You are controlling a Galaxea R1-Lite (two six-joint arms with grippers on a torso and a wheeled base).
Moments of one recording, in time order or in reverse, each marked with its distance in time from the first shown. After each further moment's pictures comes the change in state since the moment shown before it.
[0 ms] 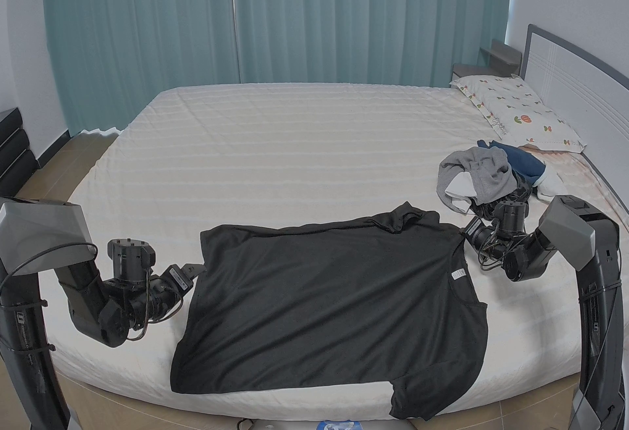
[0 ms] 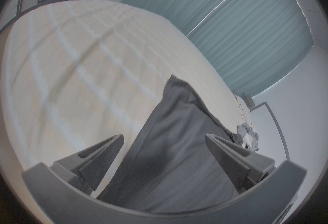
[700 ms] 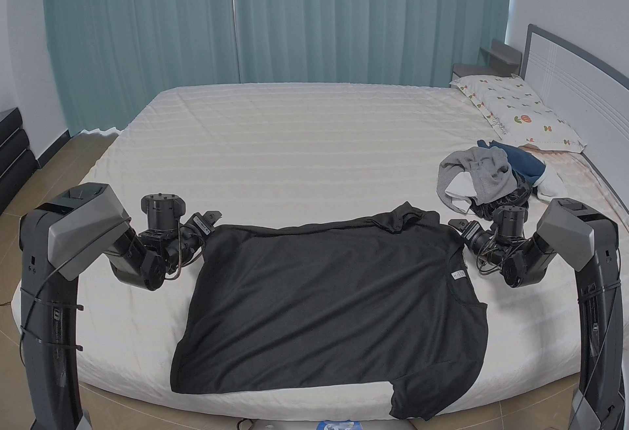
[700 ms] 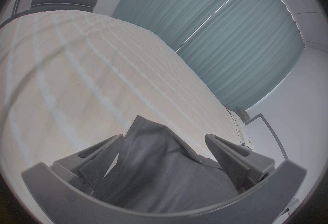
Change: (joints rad) left arm 0.007 0.237 -0.644 0.237 0.048 0.014; right arm 0.012 0.000 0.056 -0.059 0.001 0.003
